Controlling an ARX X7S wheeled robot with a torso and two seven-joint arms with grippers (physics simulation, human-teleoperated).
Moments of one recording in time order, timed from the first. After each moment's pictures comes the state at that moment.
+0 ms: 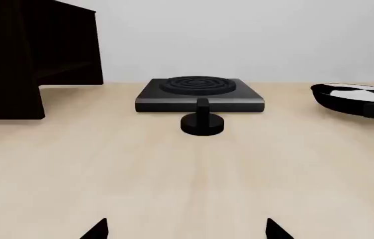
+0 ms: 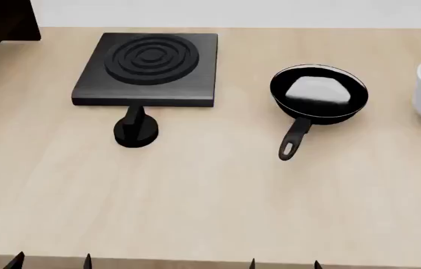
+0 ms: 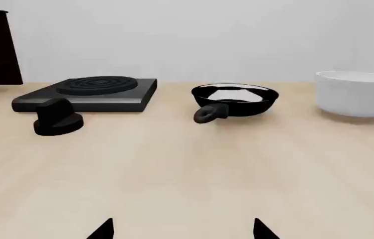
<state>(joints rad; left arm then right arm) 0.00 0.00 0.00 0.00 0.00 0.00 0.00 0.00 0.00 0.00 0.00 0.00 0.00 0.00</state>
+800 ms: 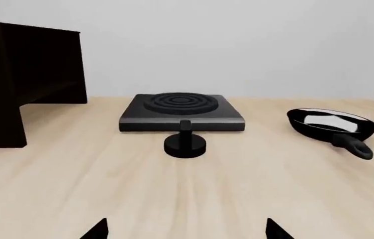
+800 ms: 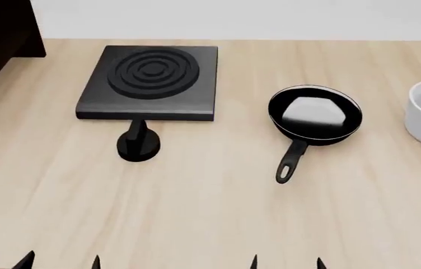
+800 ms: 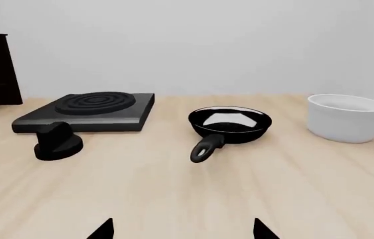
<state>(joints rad) -0.01 -0.07 0.09 -0.06 -0.09 0.09 -0.03 0.01 0.07 -0.08 -0.01 0.08 0.00 0.09</state>
